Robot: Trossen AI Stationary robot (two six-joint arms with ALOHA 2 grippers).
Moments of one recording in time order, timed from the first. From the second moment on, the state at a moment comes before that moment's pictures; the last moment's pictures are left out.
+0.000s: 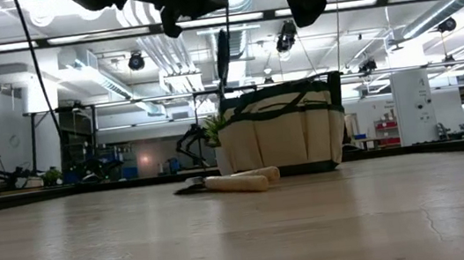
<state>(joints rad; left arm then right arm) 0.17 1.48 1.06 0.57 -0.51 -0.15 0.36 1.50 0.70 0.60 0.20 0.07</state>
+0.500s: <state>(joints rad) 0.17 1.51 1.02 0.68 -0.49 -0.22 0.37 1.50 0.70 0.58 0.20 0.07</state>
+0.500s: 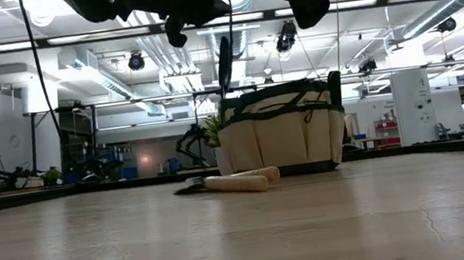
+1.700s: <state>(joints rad) 0.12 1.36 0.93 0.27 -0.73 -0.28 0.37 1.50 0.70 0.58 0.20 0.07</state>
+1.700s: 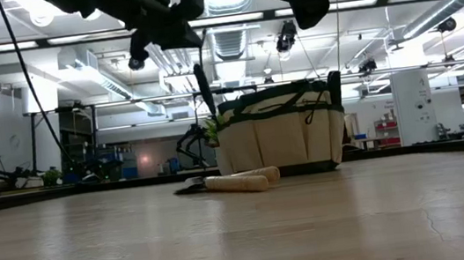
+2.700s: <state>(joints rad) 0.23 1.51 0.93 0.55 -0.45 -0.38 0.37 1.50 0.70 0.58 0.21 0.05</state>
